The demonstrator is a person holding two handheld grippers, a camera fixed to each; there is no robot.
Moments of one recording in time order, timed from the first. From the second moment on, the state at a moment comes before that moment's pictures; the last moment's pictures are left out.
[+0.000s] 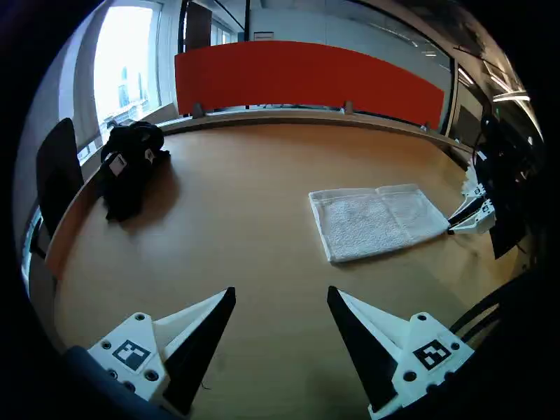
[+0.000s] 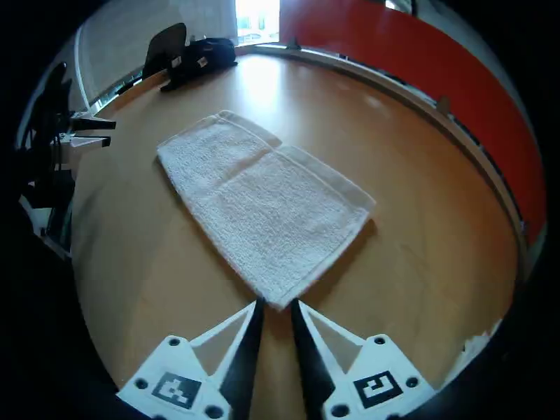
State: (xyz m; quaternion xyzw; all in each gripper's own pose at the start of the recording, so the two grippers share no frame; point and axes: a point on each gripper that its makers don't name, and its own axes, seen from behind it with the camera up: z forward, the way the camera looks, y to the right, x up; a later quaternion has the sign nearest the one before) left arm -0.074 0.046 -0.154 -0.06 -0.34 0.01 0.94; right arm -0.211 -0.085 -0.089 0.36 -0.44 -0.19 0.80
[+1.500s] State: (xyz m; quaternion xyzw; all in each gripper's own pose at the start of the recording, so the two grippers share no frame) left arm -0.069 0.047 -0.153 -0.08 -0.35 0.02 0.94; right arm -0.139 -0.085 -0.079 0.33 -0.37 -0.19 0.85
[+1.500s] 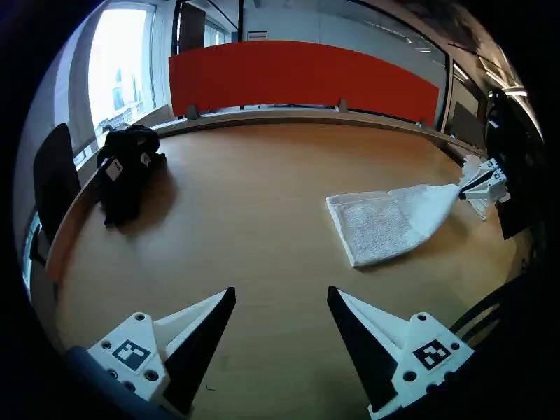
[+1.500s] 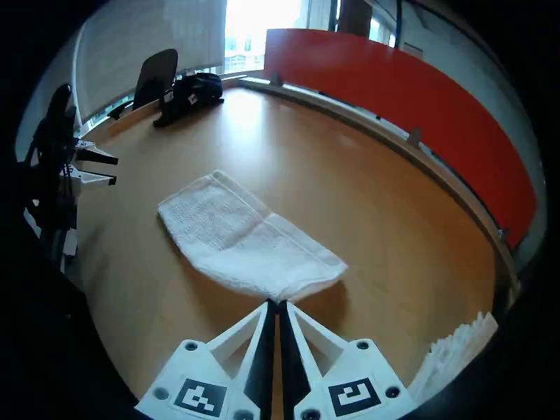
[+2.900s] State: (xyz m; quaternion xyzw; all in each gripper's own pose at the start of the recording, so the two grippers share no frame) left arm -0.060 0.036 -0.185 -0.03 -0.34 0.00 0.94; right arm -0.133 -0.285 -0.065 0.55 -0.32 -0.28 0.72
